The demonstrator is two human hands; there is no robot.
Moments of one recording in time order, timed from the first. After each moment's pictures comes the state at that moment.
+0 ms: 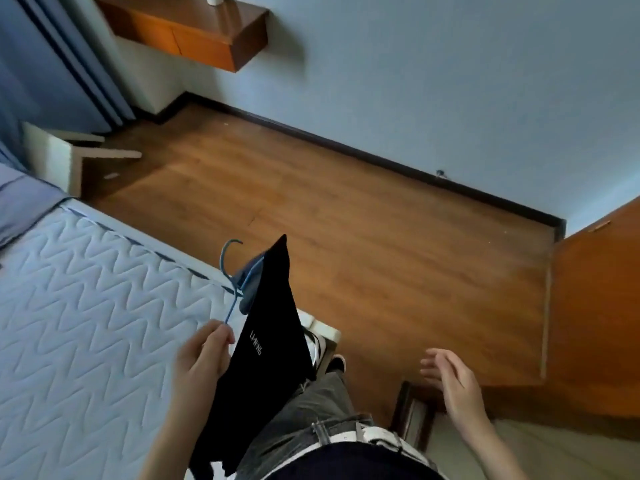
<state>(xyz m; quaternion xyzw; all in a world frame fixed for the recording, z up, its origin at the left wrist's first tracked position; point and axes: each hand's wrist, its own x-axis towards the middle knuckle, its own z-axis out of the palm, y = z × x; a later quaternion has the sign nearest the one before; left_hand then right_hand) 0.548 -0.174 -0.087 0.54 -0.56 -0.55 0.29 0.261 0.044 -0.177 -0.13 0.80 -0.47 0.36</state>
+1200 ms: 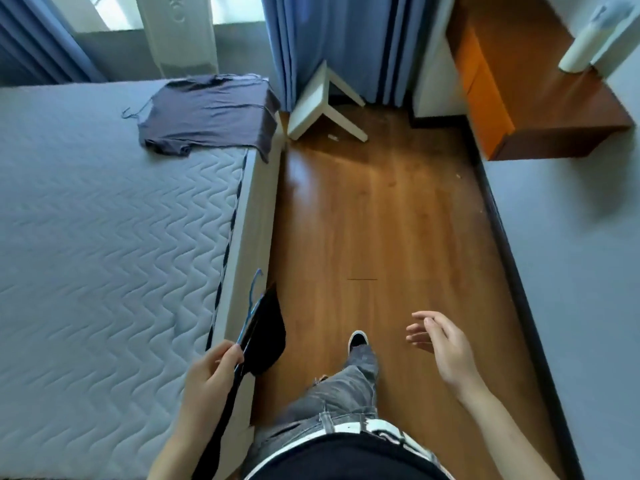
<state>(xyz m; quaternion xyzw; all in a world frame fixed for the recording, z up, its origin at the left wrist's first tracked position) 0.192 -0.537 -0.097 0.84 -0.21 -0.28 0.41 -0.075 -0.750 -0.172 -0.56 0.54 -0.22 0.59</state>
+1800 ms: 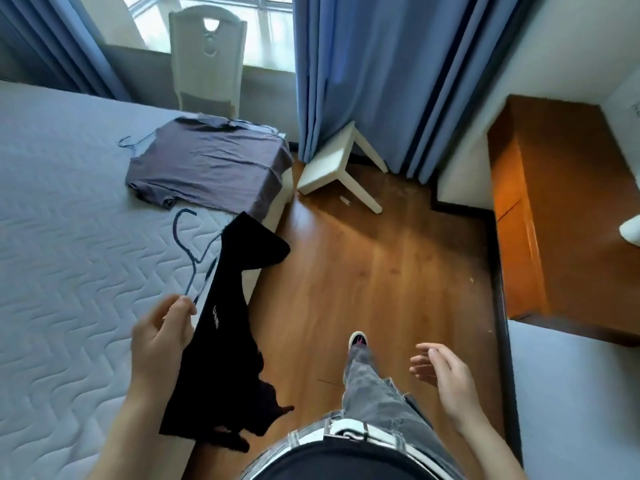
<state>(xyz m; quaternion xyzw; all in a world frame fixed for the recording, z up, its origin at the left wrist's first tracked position) 0.377 -0.915 -0.068 0.80 -0.10 -0.15 0.57 0.069 -1.161 -0.186 -0.59 0.53 -0.16 0.59</state>
